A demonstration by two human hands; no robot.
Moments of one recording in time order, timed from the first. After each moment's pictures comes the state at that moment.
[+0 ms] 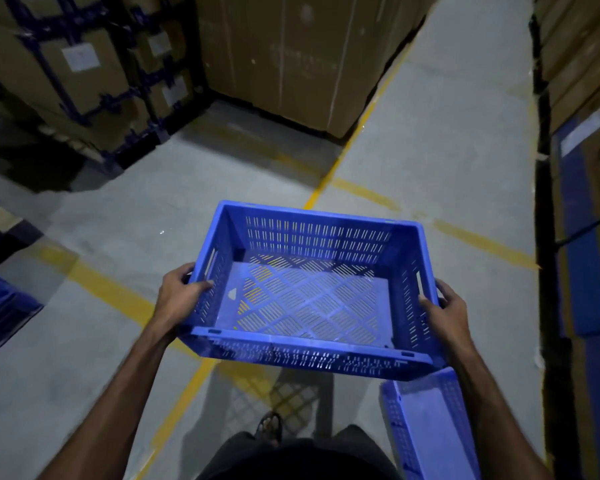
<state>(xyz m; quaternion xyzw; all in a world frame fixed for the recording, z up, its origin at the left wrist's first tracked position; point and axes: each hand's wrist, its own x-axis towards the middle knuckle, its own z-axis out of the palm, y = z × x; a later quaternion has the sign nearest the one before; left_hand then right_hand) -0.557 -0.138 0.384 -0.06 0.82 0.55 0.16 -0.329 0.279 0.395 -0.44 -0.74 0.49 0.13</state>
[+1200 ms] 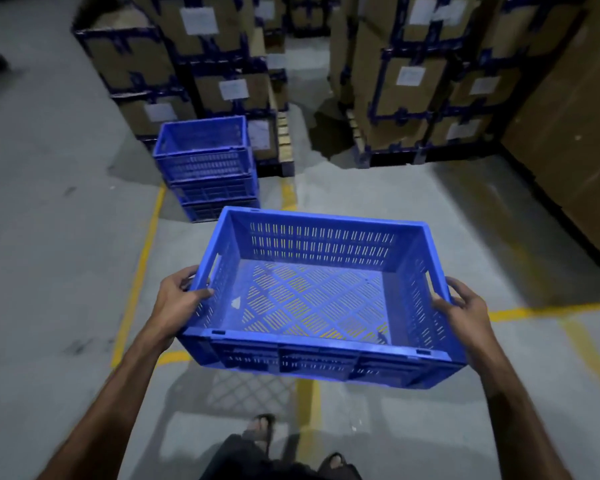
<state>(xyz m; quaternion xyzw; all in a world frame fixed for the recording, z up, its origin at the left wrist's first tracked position) -0.386 -0.230 0.442 -0.39 0.71 0.56 -0.14 -0.616 0.183 0.436 -0.05 -0.79 0.58 -0.16</state>
